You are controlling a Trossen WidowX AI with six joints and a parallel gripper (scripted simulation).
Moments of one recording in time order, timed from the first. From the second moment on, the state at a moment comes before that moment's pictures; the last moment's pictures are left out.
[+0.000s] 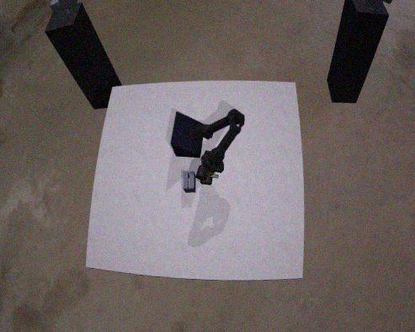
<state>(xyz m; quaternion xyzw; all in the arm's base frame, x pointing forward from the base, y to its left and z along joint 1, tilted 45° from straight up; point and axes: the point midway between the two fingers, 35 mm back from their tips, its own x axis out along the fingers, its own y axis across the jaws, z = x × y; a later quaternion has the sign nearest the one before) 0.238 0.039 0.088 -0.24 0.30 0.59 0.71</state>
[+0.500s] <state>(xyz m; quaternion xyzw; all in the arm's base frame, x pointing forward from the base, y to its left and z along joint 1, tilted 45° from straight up) 0.232 0.012 0.115 -0.23 0.30 0.59 0.71</state>
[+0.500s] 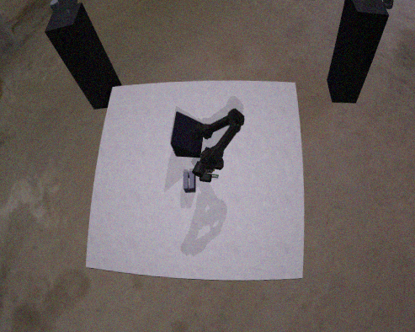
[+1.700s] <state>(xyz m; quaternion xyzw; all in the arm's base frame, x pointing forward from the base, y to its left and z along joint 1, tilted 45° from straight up) 0.228 0.001 0.132 0.08 0.52 0.41 0.75</state>
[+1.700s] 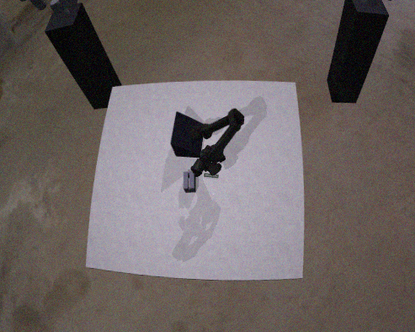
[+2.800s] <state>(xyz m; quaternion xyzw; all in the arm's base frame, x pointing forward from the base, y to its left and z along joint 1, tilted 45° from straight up) 0.239 -0.013 0.123 0.28 0.61 0.26 0.70</state>
